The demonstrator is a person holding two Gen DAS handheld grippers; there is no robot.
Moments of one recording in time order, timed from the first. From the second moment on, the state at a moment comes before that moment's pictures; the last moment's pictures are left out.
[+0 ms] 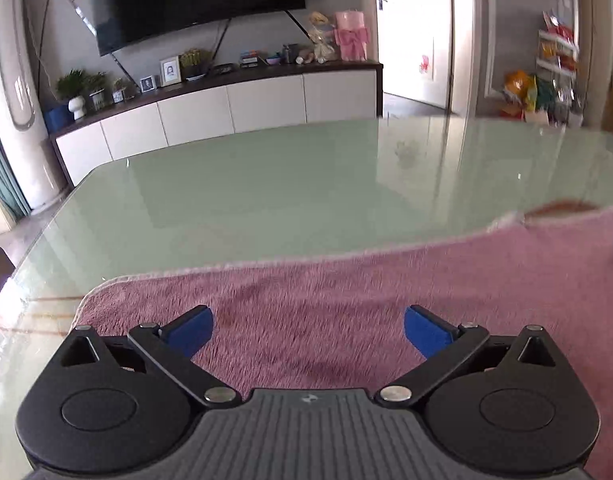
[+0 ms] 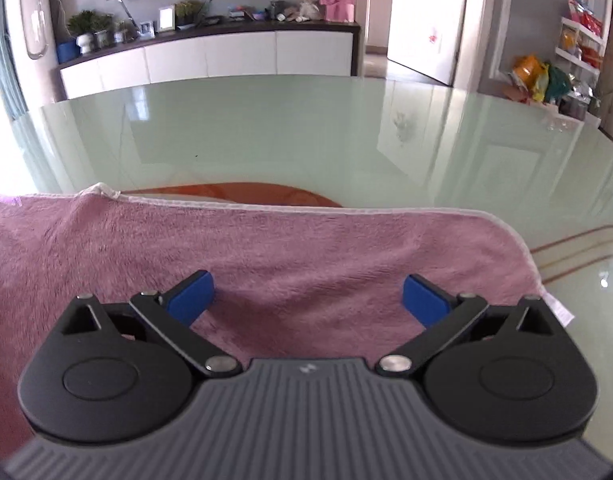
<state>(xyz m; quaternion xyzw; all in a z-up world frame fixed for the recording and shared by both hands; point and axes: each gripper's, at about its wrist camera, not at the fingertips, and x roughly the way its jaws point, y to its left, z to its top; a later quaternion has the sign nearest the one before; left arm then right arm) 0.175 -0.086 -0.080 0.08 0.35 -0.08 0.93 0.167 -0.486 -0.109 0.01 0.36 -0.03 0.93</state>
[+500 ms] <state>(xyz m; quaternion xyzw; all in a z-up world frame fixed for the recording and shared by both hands) 0.118 -0.007 -0.066 0.03 0.36 -0.04 0.93 0.140 -0.508 -0.079 0.04 0.31 -0.08 0.94</state>
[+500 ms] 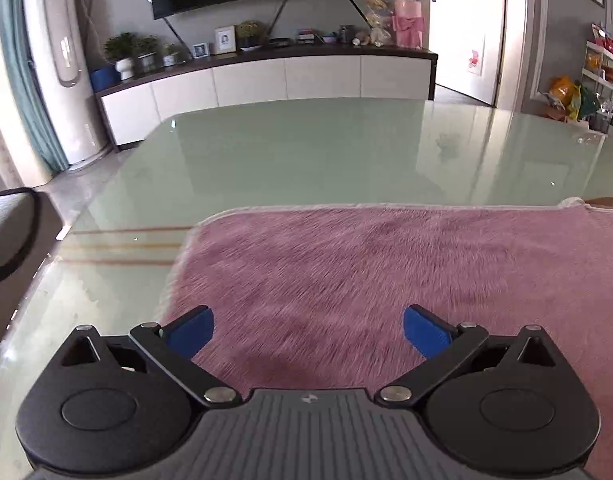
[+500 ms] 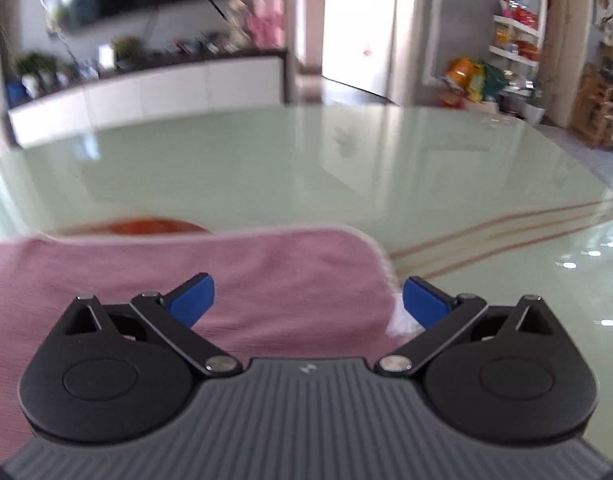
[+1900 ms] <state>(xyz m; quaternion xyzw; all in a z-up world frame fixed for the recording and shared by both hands) -0.007 0.067 -0.075 0.02 0.41 -0.01 0.91 0.027 -0.488 -0.075 0.00 0.55 -0.10 0.83</state>
